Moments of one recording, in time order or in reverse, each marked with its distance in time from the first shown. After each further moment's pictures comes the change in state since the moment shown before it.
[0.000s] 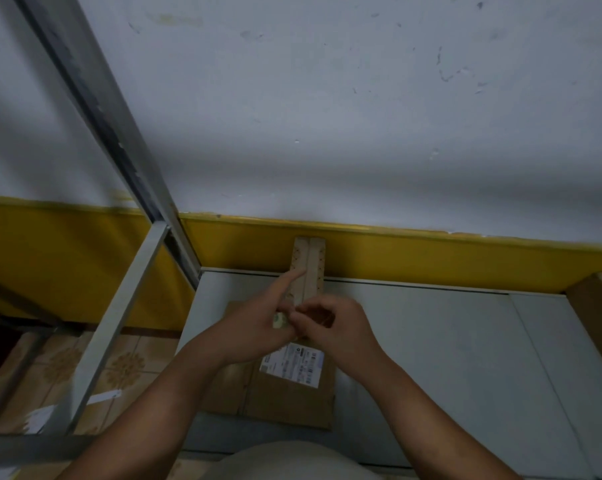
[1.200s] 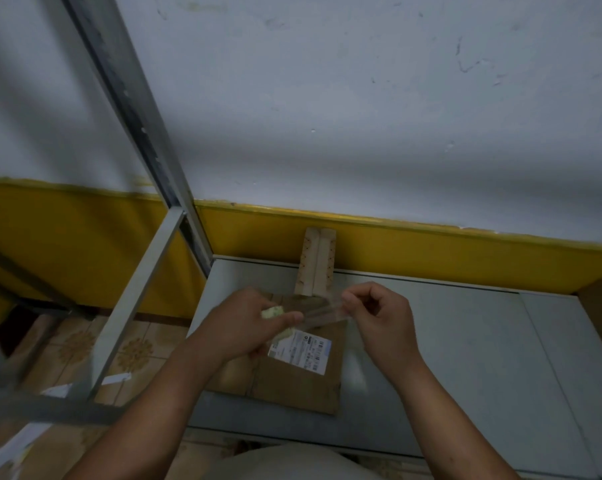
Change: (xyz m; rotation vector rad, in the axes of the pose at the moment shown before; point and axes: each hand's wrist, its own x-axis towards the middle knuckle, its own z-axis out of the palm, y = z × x) left_hand -0.039 0.006 0.000 0.223 0.190 -0.302; right_hand -0.027 -0.002 -0.023 0.105 0.260 -0.010
